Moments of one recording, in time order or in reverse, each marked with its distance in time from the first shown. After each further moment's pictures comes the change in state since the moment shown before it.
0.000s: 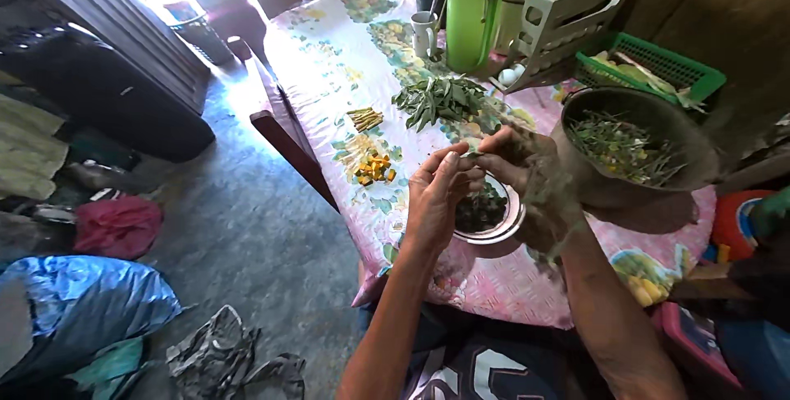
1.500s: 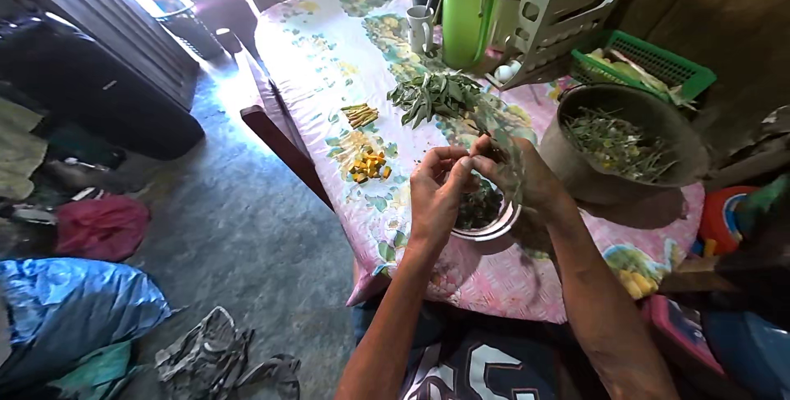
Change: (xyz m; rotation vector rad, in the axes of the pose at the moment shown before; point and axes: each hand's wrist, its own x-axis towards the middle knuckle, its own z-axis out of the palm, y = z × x) left_hand -0.001 -0.010 0.006 0.320 0.061 0.152; right_hand 0.009 0.000 0.002 -0.185 -0.125 0.055
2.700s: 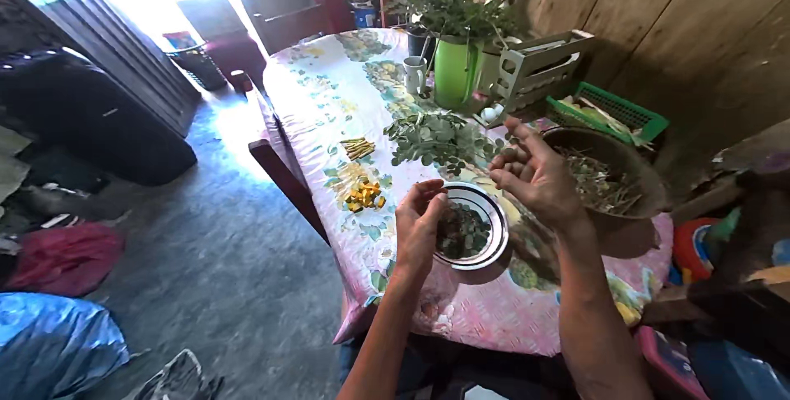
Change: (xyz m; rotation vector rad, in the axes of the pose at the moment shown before) left_hand 0.010 -0.012 -0.017 -0.020 0.089 -0.079; right_hand 0.007 -0.018 -0.038 0.092 0.139 0.089
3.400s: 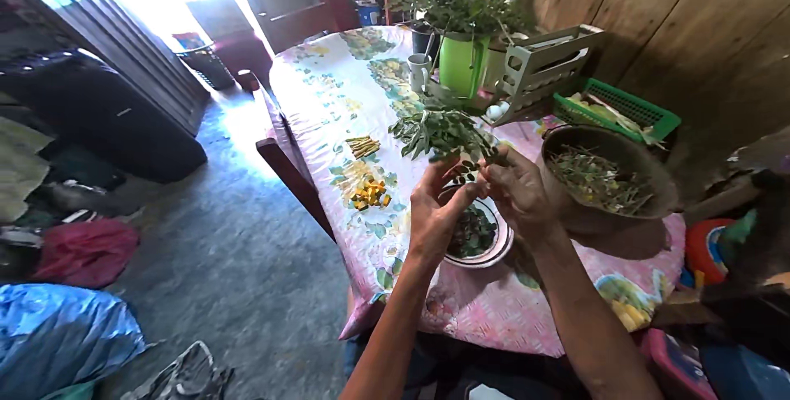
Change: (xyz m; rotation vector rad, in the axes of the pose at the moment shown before) left_hand 0.006 0.018 0.016 -0.002 -0.169 0.183; right_hand 0.003 0.020 0.044 0.586 0.005 -0.055
